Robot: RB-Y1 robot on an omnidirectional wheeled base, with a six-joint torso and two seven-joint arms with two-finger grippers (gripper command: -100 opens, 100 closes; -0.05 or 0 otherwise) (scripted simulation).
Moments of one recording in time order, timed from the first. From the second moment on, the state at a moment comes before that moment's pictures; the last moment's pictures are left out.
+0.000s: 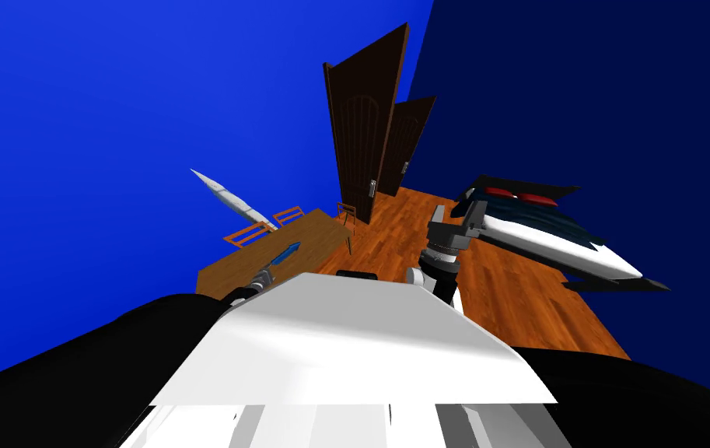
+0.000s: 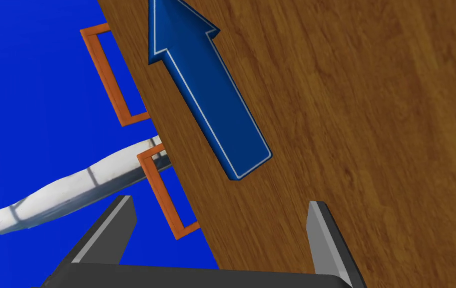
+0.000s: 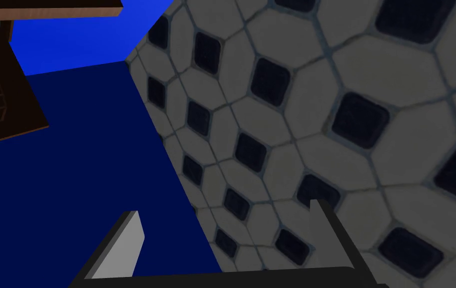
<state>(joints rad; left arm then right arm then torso) 0.83 0.60 0.22 -1.58 0.69 0.10 0.03 0.53 0.04 -0.02 -2.38 0.10 -0.58 -0.13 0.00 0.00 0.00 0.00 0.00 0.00</state>
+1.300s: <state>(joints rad) 0.84 0.73 0.28 -1.23 0.97 0.36 -0.02 0.53 0.04 -0.02 -2.38 0.10 -0.58 -0.13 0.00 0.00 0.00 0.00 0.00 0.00</state>
